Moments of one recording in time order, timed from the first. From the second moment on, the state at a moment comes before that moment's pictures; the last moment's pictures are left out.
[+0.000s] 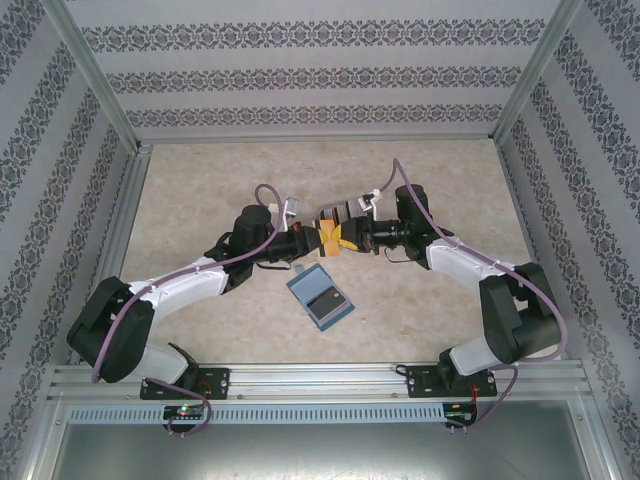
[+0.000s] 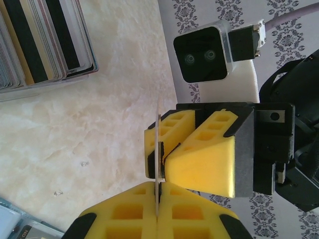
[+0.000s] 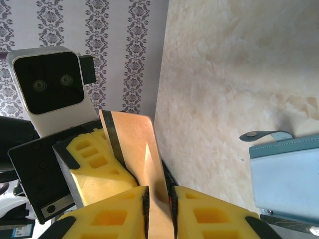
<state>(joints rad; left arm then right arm) -0.58 1.42 0.75 0.33 0.52 -1.03 0.33 1.49 0.79 0.16 -1.07 0.92</state>
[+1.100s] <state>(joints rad) -0.52 1.44 0.87 -0.04 0.47 -0.82 0.28 1.52 0.74 0.24 -1.10 0.95</state>
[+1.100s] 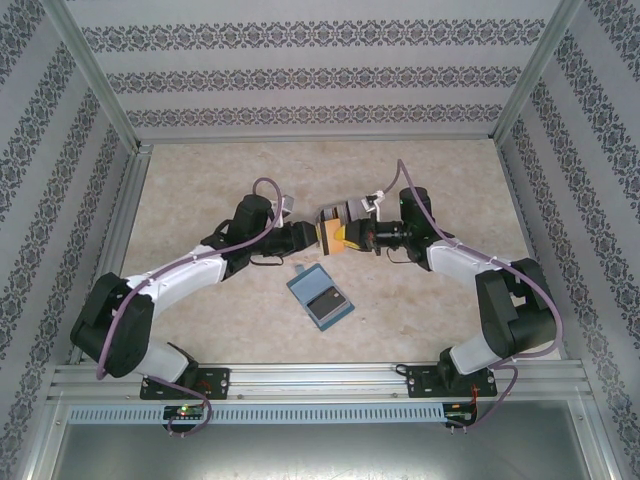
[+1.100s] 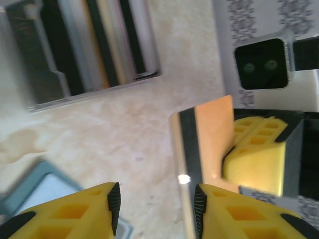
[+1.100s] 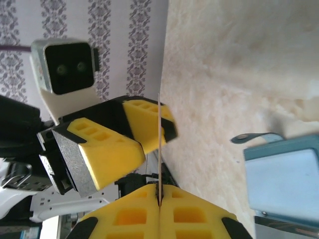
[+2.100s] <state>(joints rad) -0.51 1.83 1.20 -0.66 0.36 -0.32 0.24 1.52 0.72 0.04 -1.06 0.79</state>
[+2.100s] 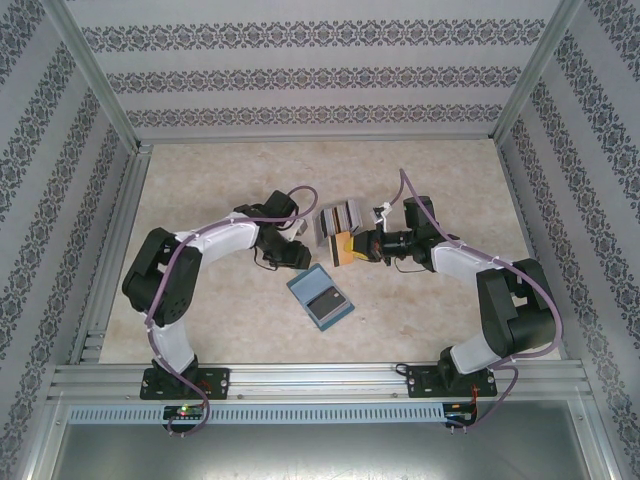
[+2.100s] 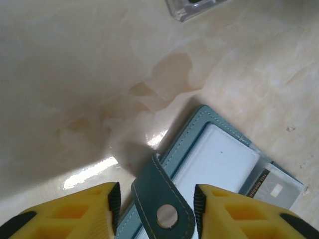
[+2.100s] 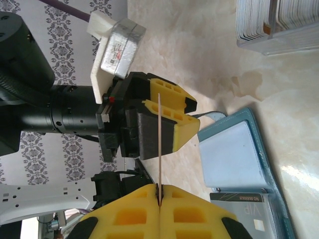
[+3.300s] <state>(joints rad) -0.40 1.44 0.64 -0.43 0.29 -0.71 0.56 1.64 0.70 -0.01 -0.72 0.79</state>
